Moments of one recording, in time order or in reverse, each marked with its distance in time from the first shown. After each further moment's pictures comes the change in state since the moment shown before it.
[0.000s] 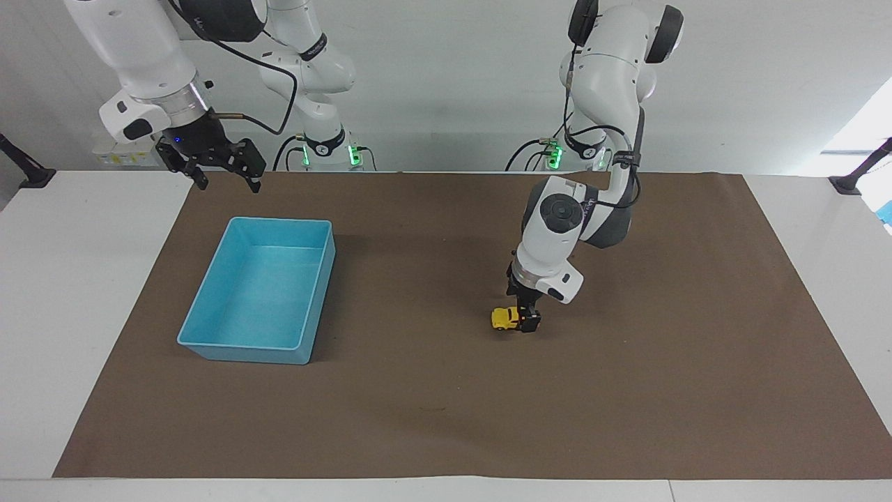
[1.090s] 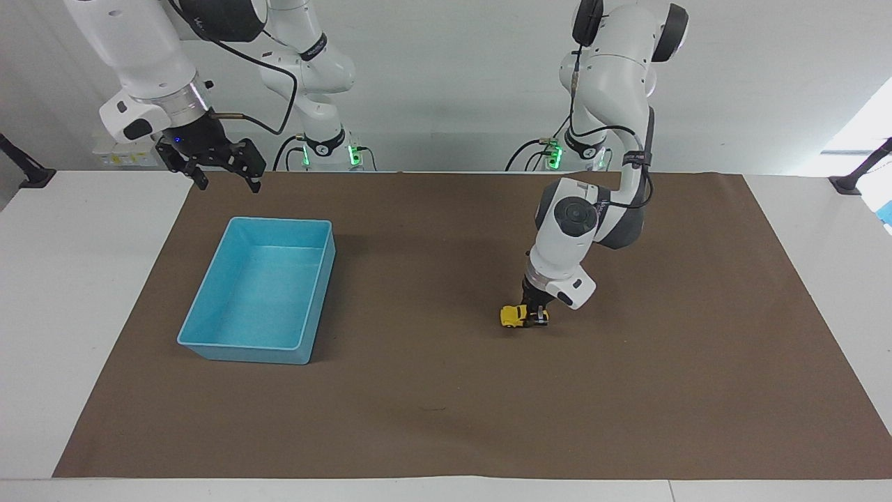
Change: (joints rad) left arm 0.042 -0.012 0.004 -0.015 -0.005 -0.011 0.159; right arm 0.000 0.000 0.000 0.000 0.000 0.000 0.000
